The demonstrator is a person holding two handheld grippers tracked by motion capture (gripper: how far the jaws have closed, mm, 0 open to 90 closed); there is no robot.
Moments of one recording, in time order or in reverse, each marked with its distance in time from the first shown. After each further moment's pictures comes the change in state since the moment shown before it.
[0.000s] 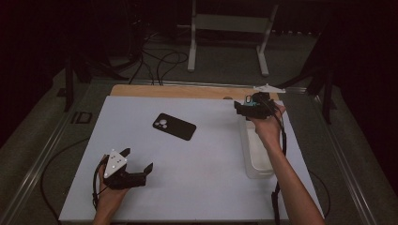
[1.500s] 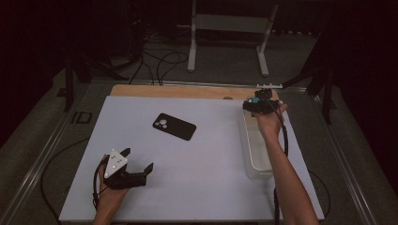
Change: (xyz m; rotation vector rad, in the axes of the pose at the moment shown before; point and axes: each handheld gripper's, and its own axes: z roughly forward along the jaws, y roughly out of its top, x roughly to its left) left arm -0.001 0.000 0.000 0.001 0.001 0.003; right arm -0.046 -0.008 0.053 0.182 -0.234 0.078
